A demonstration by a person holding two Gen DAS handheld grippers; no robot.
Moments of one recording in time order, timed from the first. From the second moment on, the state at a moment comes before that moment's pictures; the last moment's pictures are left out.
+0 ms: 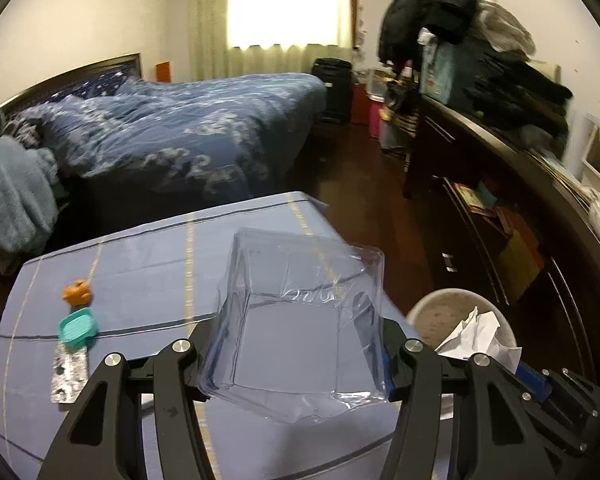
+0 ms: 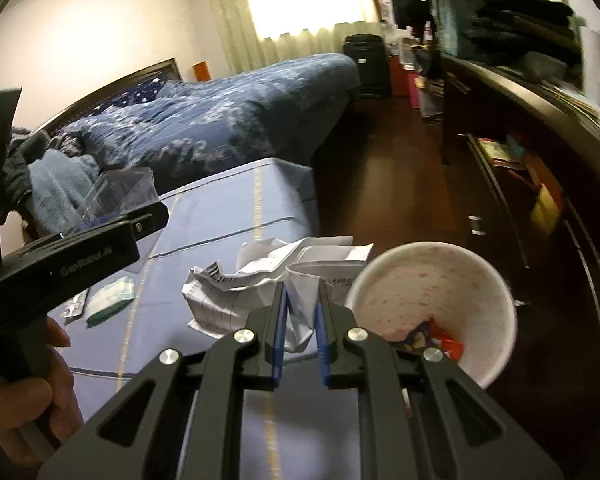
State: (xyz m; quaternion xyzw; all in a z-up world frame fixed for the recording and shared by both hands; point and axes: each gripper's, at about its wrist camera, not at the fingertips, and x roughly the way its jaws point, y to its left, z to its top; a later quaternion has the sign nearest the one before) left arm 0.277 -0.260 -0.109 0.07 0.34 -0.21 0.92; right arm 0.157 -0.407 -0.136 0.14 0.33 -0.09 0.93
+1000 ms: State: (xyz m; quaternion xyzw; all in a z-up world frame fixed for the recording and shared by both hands) left arm 0.254 -0.418 -0.165 0.16 0.38 -0.32 0.85; right arm 0.111 -0.552 -0.204 0.22 0.35 -0.23 0.88
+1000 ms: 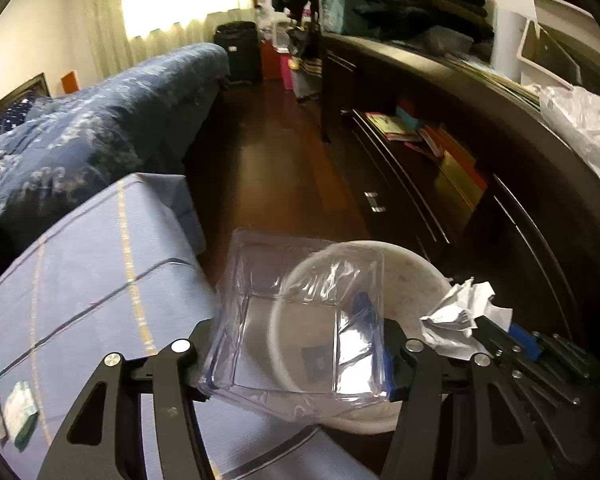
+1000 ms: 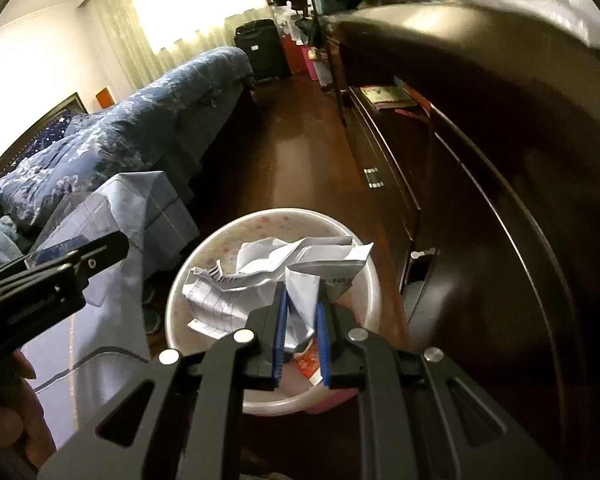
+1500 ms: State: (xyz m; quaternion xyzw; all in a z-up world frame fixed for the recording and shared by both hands) left arm 0.252 -0.432 -0.159 0.15 0.36 -0.34 0.86; right arm 0.116 -0.561 -0.217 0.21 0.35 -0.23 0.89
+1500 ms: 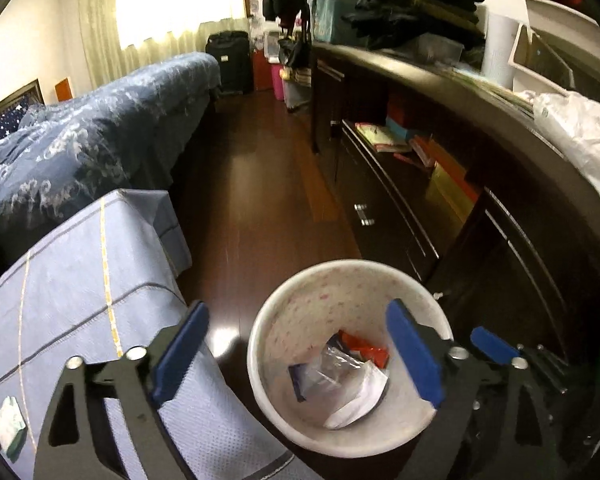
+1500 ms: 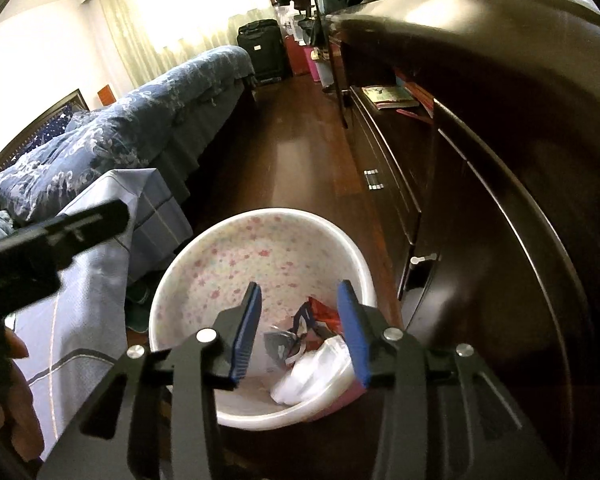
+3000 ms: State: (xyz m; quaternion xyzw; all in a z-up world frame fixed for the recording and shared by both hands) left arm 0.386 -0.086 -0.177 0.04 0.42 -0.03 0.91; right arm 0.207 -0.265 -0.157 0.03 0.37 0.02 0.93
